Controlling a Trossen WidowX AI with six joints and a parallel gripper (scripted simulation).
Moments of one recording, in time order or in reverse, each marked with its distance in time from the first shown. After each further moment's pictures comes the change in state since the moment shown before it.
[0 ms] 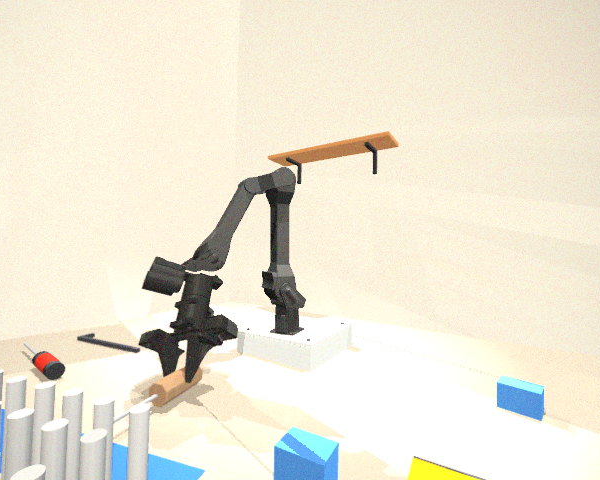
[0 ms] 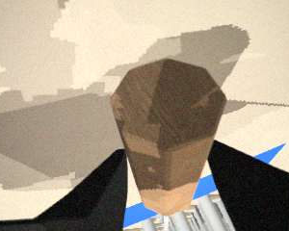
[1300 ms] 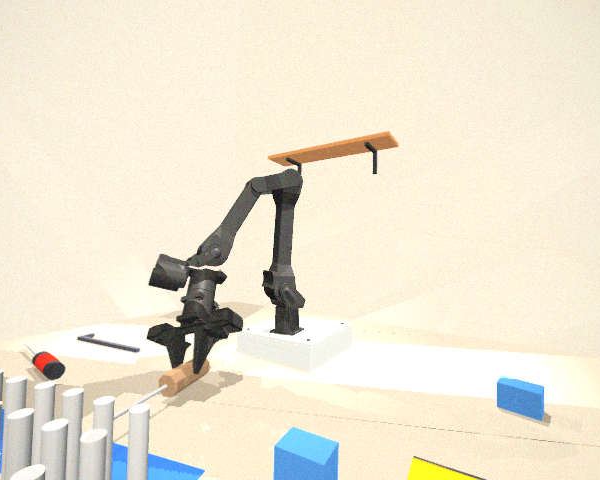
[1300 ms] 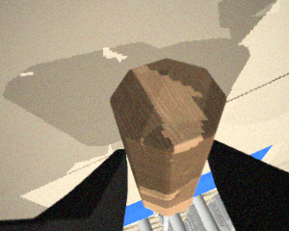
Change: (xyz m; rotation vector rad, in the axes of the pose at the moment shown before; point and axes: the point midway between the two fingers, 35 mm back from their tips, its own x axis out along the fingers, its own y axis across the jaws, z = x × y) arm -0.015 -0.005 0.009 0.007 -0.014 -0.010
